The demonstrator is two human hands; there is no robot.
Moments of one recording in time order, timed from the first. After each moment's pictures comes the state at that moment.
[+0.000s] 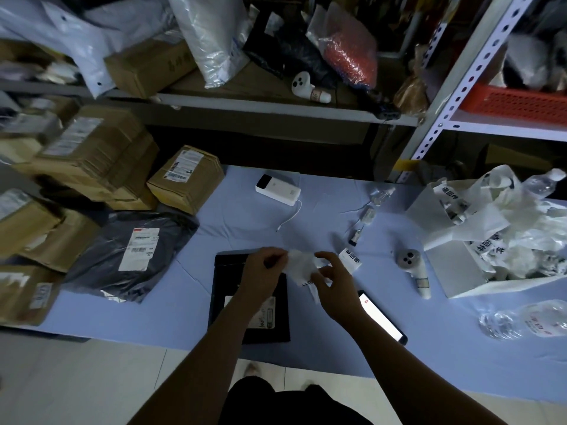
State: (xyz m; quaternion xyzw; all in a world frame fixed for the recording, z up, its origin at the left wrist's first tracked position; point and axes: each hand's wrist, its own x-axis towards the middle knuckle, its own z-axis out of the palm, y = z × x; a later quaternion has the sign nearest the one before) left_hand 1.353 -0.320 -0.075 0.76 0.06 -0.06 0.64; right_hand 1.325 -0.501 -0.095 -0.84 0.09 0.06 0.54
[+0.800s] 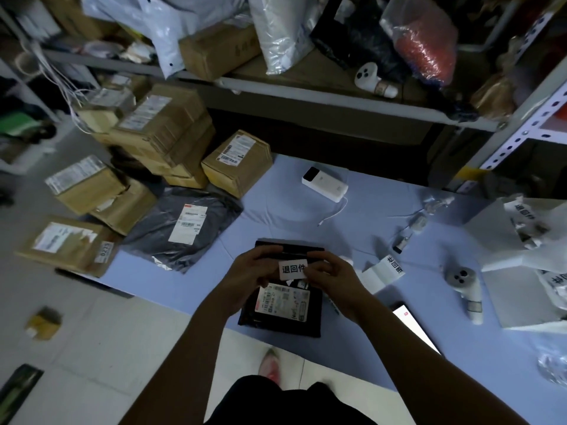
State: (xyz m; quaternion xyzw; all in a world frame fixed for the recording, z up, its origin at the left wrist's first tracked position) left_hand 1.321 -0.213 -0.071 0.63 0.16 -0.16 0.74; right_hand 1.349 -0.435 -0.086 -0.62 0.09 0.26 0.74
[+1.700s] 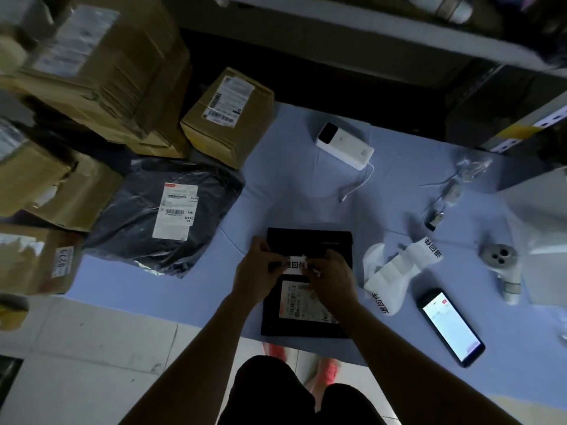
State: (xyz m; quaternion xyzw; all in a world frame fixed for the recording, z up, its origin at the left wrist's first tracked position) left_hand 1.371 -0.158 -0.213 0.91 0.04 -0.15 0.38; right_hand 1.372 -0.351 -0.187 -0.95 0.03 0.20 0.24
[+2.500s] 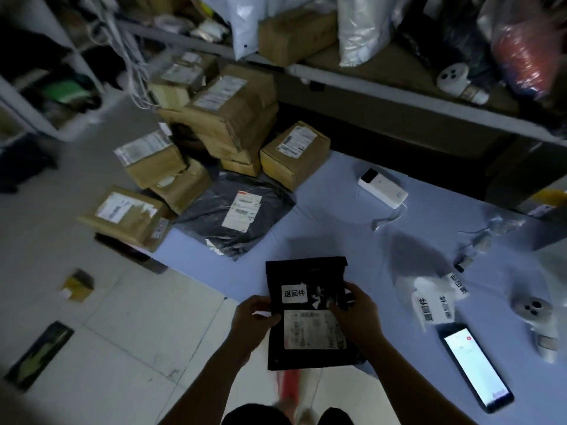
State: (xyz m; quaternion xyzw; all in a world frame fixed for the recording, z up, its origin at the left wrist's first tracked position) left_hand 1.208 -0.126 -0.150 0.71 0.33 -0.10 0.62; right_hand 1.296 -0.357 -0.148 -0.89 0.03 0.18 0.41
